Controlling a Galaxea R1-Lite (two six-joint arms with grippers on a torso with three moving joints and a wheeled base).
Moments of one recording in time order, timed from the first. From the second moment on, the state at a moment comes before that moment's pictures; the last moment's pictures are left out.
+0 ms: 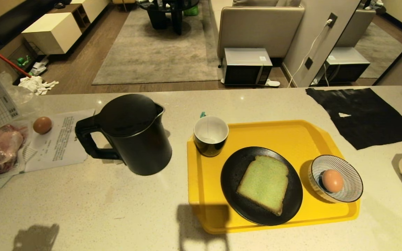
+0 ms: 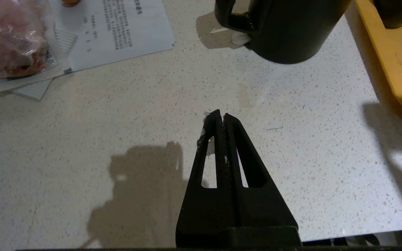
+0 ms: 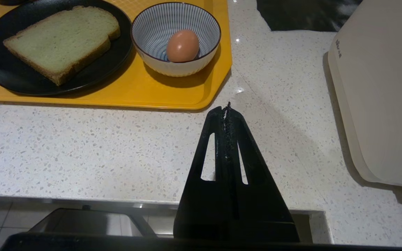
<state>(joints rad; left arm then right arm) -0.01 0.49 -0.40 0.05 -0.03 0.04 0.00 0.00 0.00 -0.06 0.01 -0.05</state>
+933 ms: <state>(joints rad) -0.03 1.06 -0.51 -0.21 -0.06 0.18 0.00 0.00 0.00 -0.06 0.01 -0.05</state>
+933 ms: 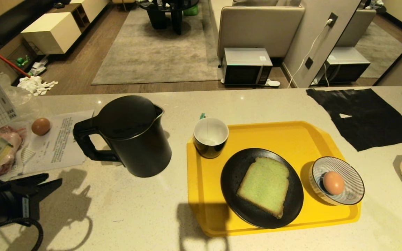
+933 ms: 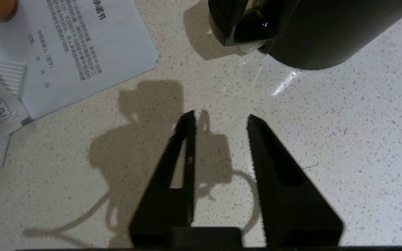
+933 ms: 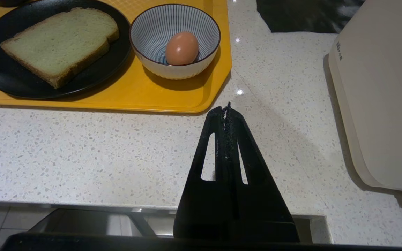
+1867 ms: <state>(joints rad) -0.24 1.31 -0.63 -0.44 0.35 0.07 0.00 0.00 0.00 -0.06 0.01 -0.05</state>
